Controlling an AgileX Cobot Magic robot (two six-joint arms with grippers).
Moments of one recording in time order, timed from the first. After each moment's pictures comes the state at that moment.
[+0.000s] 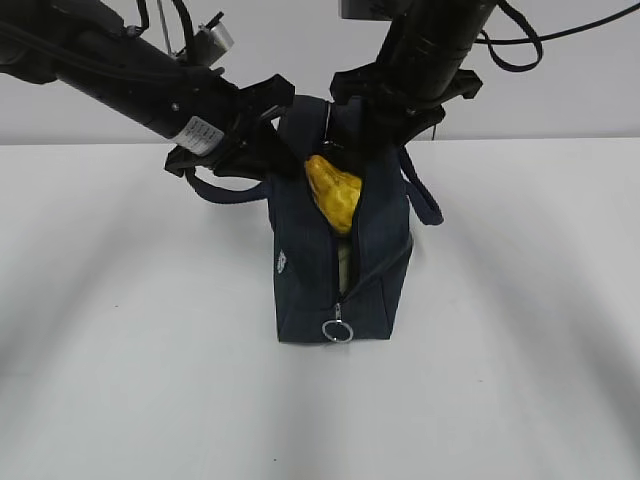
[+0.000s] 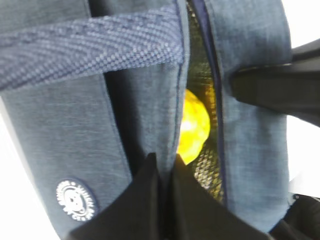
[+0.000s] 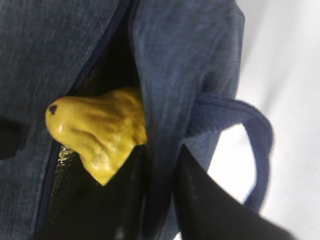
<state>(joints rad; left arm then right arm) -0.34 1.92 -1.50 -0.87 0.85 0.37 0.36 2.09 -2.02 0.16 1.25 -0.11</state>
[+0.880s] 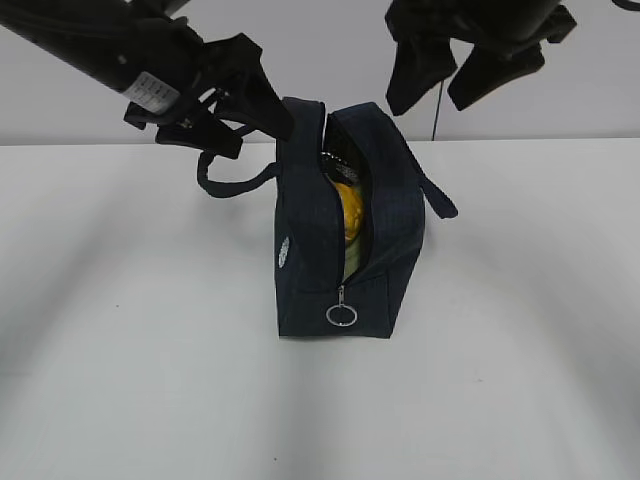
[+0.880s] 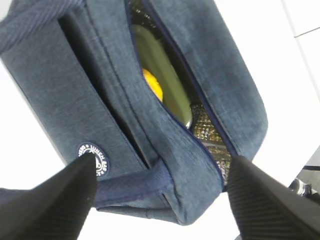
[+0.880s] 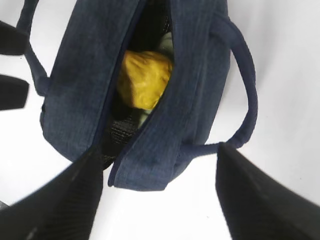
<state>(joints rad) -0.32 1.79 -1.50 -0.74 0.92 0.40 0.36 1.73 -1.74 0.15 1.19 -0.10</state>
